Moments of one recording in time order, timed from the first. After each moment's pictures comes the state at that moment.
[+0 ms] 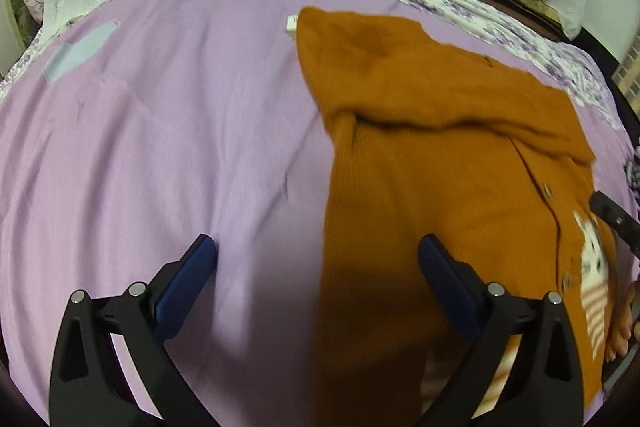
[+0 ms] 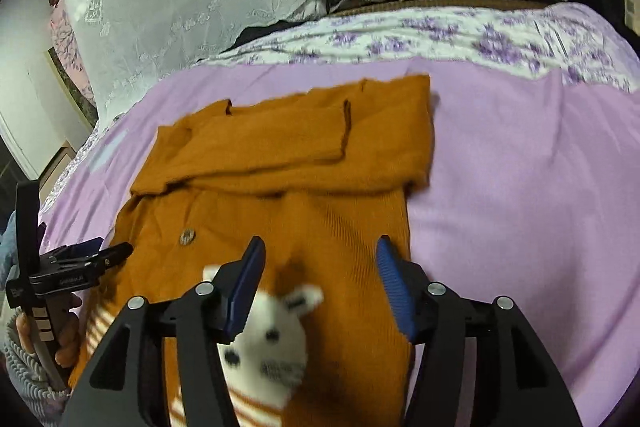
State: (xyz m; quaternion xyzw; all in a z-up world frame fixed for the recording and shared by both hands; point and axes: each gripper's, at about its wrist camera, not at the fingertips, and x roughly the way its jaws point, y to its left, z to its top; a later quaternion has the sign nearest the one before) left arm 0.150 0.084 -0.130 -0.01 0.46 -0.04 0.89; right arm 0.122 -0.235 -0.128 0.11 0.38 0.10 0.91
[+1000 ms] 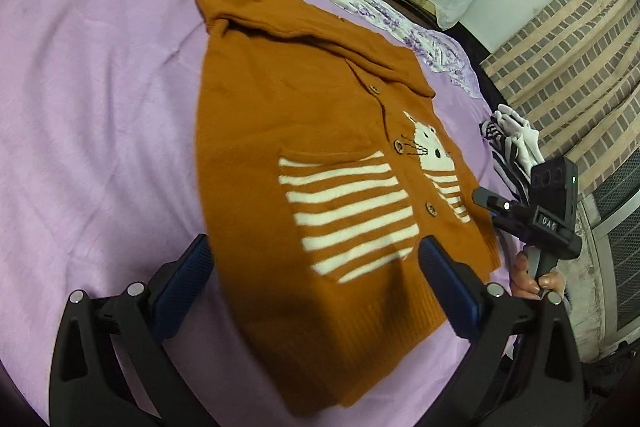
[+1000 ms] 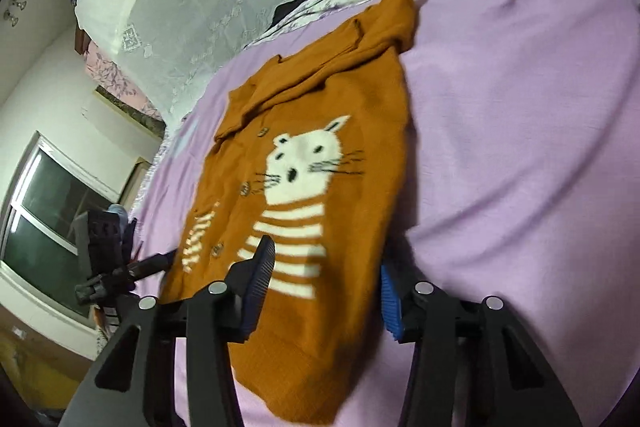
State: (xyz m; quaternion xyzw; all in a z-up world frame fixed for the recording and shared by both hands) left arm 0.064 0.088 -0.132 -0.13 0.47 -0.28 0.82; right arm 0.042 -0.268 -0.148 0.27 0.42 0.22 0.84
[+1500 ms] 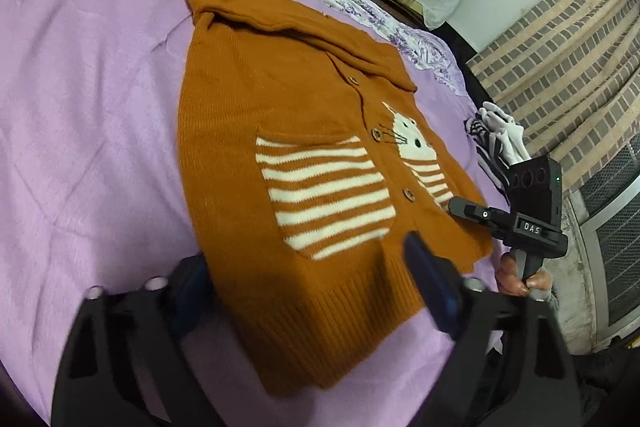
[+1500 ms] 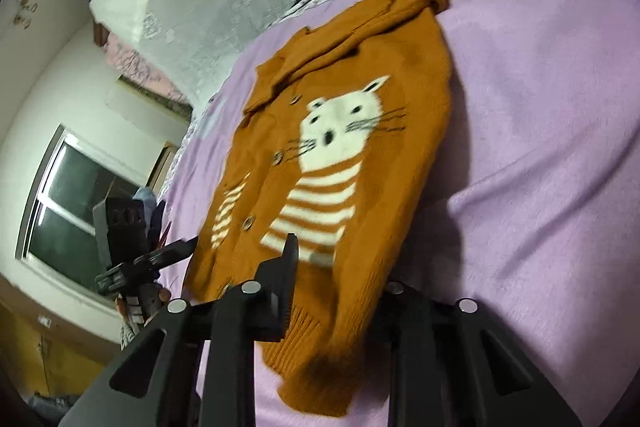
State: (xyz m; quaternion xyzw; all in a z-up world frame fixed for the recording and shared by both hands) left arm 0.046 0.088 -0.133 -0.15 0.47 -0.30 0.82; right arm 0.023 -0.251 -0.151 0.26 0.44 0.28 0.82
